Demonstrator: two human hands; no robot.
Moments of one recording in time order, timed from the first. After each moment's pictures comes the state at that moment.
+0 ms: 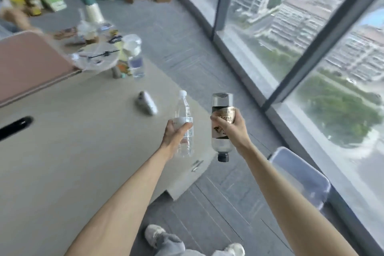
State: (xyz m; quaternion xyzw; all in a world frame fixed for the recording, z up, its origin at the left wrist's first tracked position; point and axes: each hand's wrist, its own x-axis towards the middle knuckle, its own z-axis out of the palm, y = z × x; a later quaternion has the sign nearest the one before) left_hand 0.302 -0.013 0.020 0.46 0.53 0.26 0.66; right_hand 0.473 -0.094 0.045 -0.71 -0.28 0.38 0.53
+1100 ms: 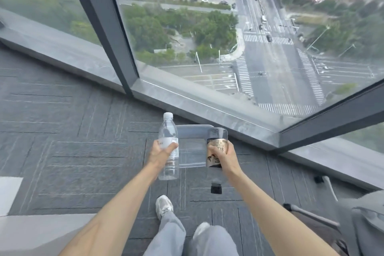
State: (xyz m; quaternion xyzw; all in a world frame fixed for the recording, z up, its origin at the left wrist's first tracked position) left_hand 0.848 -0.238 -0.119 0.66 0.38 -0.14 0.63; right_hand 0.893 -0.451 -0.134 -0.75 0.19 0.26 0.58
